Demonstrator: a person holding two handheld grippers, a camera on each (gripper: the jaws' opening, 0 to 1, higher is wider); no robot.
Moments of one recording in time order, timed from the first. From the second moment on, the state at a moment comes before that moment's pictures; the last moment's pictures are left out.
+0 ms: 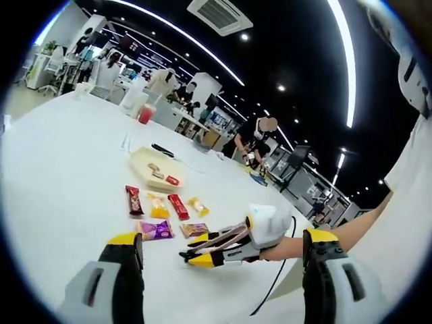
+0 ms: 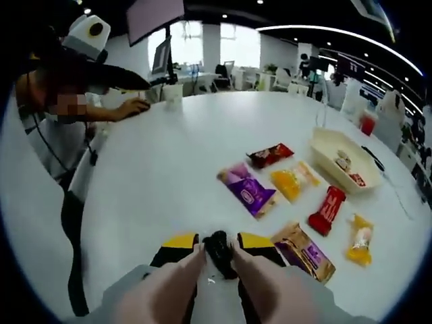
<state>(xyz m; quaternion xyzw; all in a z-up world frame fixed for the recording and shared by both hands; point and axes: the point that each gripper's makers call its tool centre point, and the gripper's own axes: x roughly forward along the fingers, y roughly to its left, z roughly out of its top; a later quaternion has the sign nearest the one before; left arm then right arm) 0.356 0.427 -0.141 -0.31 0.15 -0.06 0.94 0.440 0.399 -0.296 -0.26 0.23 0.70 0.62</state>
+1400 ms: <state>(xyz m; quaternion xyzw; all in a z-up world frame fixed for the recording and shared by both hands) 0.356 0.412 -0.138 -0.28 0.18 -0.09 0.94 0.451 0.383 -0.240 -0.11 0.28 0.64 0.70</state>
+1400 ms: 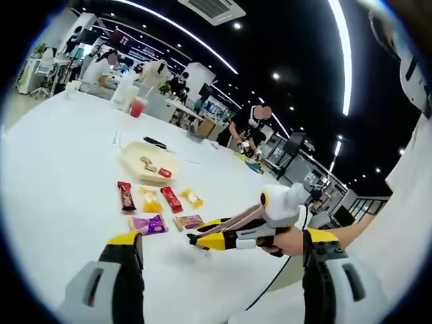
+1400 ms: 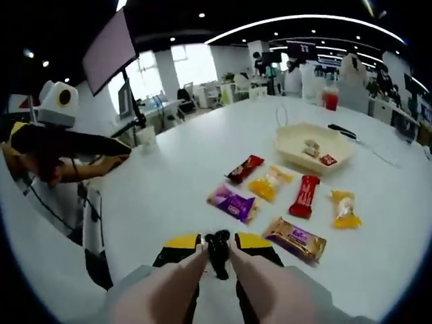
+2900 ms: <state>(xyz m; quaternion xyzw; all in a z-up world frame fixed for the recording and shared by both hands) 0.389 0.388 -0.138 -0.27 0.20 -0.14 0.93 0.527 0.369 -0.132 -0.08 0.18 0.60 0.77</state>
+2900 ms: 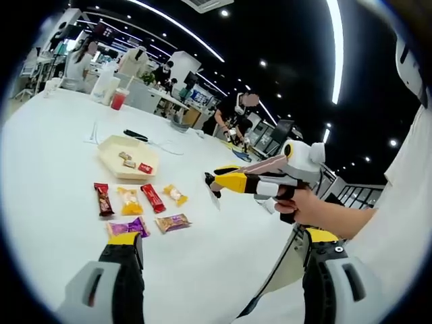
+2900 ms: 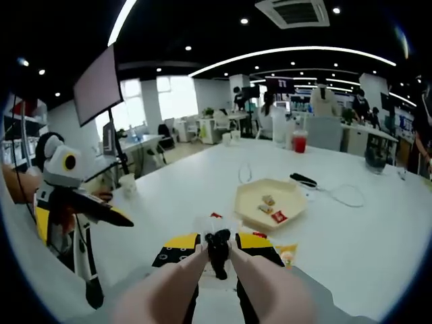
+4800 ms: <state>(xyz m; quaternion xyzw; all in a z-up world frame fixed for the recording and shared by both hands) 0.378 0.427 -0.135 -0.29 0.15 -0.08 0.94 0.591 0.401 -0.107 -0.10 0.16 0.61 0.77</state>
